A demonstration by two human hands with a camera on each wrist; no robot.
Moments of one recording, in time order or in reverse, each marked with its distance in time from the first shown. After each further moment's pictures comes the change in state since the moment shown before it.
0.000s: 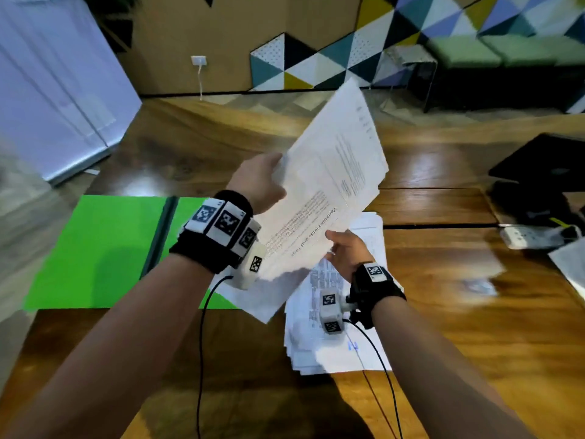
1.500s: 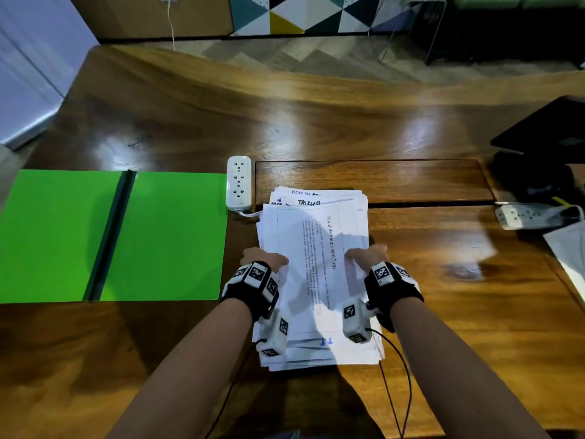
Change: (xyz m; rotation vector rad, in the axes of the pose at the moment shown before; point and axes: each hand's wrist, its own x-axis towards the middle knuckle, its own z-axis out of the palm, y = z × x) left_hand -0.001 -0.070 0.209 -0.287 -0.307 -0.978; right_hand 0.026 -0.009 -0.100 -0.940 0.456 0.434
